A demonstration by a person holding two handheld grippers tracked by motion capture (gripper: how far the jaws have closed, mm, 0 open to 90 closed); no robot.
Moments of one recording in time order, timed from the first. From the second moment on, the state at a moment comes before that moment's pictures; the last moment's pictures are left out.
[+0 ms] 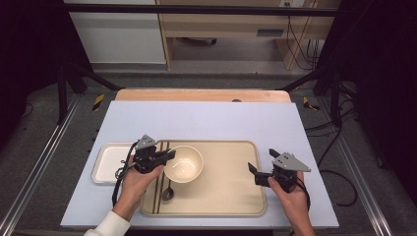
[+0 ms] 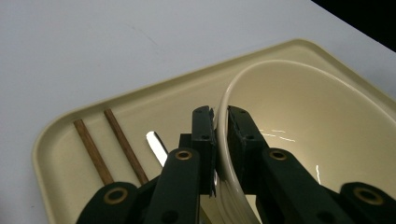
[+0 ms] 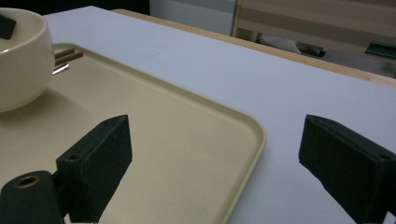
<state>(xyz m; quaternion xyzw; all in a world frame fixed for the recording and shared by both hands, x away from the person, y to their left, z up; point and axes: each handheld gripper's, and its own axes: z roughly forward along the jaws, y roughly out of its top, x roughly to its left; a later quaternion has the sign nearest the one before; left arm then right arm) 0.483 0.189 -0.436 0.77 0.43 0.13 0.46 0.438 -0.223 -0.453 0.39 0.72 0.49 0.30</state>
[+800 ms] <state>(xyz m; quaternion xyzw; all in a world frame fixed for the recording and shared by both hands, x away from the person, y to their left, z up) 0.488 0.181 -0.451 0.77 0.43 0.11 0.45 0.438 -0.225 -0.453 0.39 0.72 0.49 0.30</state>
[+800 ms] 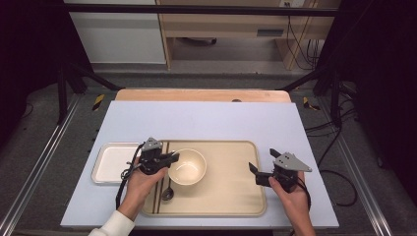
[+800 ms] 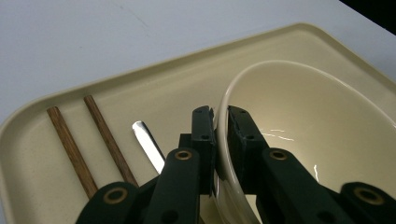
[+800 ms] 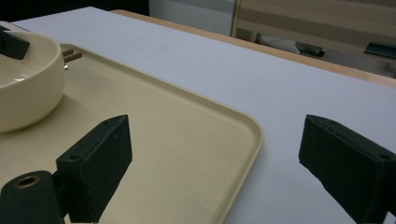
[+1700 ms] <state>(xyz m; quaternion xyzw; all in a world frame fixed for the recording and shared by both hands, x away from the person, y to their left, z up) 0.465 0.206 -0.420 0.78 0.35 0.27 0.44 0.438 -0.224 -0.453 0.39 0.72 0.49 0.30</state>
